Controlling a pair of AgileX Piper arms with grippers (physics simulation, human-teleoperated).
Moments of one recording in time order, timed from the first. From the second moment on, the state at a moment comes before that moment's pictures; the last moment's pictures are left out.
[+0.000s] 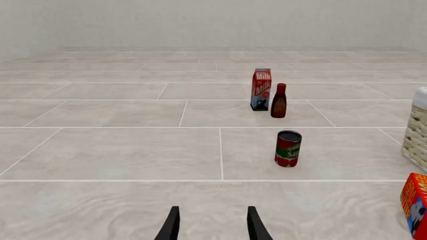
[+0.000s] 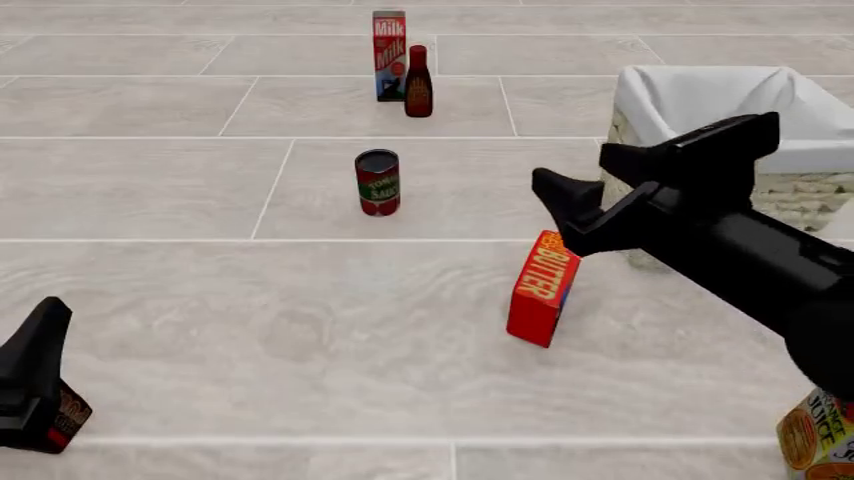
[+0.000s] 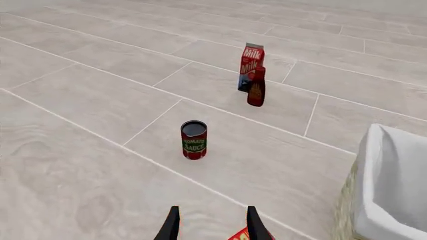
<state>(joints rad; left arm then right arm) 0.00 0.01 0.00 0.00 0.00 0.50 1.13 -0.51 -0.40 -0.03</state>
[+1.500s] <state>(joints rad) 0.00 0.01 0.00 0.00 0.00 0.51 1.62 -0.99 -0.27 -0.02</state>
